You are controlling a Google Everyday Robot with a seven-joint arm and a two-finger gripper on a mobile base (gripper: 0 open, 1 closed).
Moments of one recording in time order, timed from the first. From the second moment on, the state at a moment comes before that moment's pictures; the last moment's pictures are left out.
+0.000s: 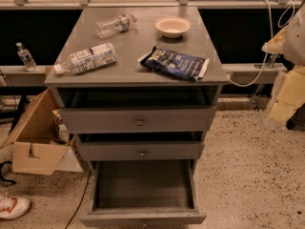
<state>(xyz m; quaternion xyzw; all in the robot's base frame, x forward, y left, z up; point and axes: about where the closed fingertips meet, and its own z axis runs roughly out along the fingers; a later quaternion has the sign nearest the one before) 0.438 -0.217 0.977 -0.60 0.78 -0.03 0.16</state>
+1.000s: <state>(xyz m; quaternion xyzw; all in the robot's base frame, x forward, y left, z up) 0.432 -0.181 0.893 -0.60 0.79 0.04 0.14</state>
